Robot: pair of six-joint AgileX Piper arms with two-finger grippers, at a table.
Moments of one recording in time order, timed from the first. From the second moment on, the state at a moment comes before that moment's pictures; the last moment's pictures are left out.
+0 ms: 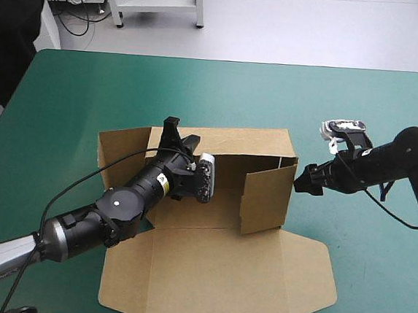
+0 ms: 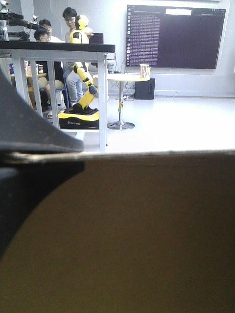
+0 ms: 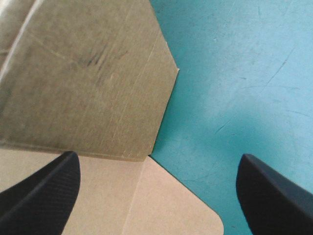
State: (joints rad) left arm -0.89 1.33 -0.89 1.55 0.40 -0.39; right arm 0.04 1.39 -1.20 0.49 1.16 -0.47
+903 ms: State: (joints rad) left arm -0.89 1.33 -0.89 1.56 0.40 -0.39; right arm 0.19 1.39 -1.20 0.58 1.02 -0.60
